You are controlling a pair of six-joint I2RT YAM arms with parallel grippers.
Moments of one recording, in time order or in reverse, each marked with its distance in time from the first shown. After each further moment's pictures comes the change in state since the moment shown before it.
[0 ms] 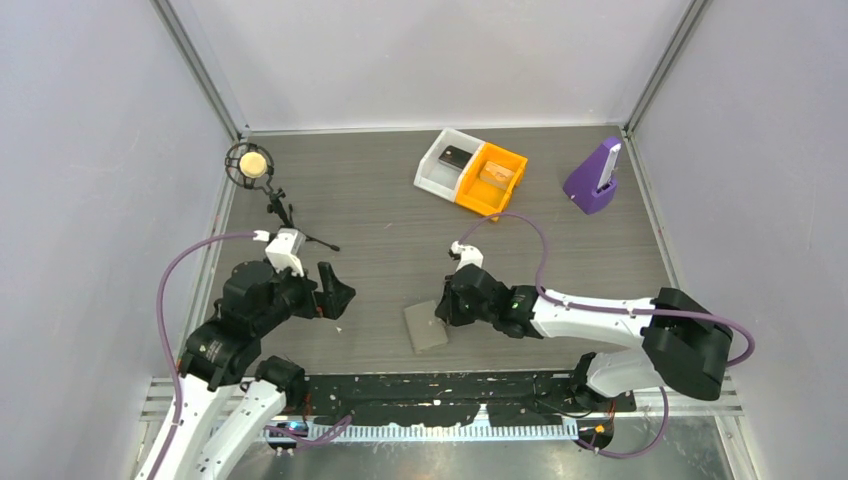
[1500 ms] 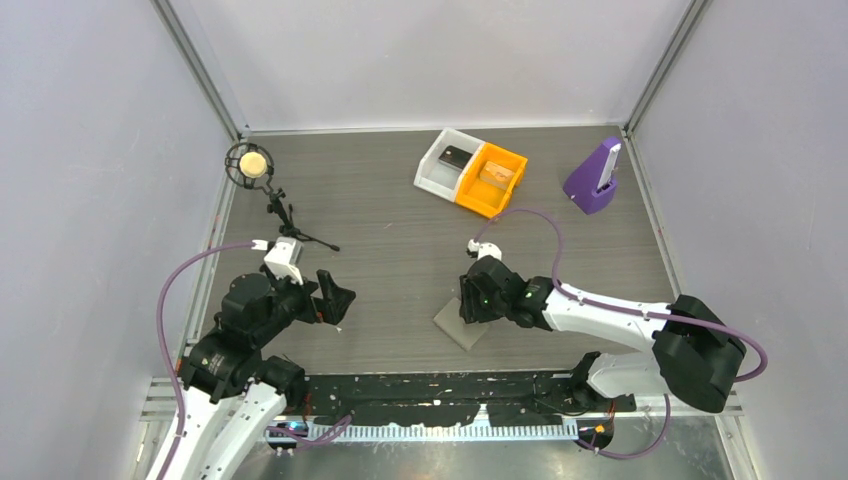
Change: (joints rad) left arm 0.000 -0.087 -0.086 0.071 0.016 0.011; right arm -0.137 -0.073 -0.017 -0.193 -0.025 -0.093
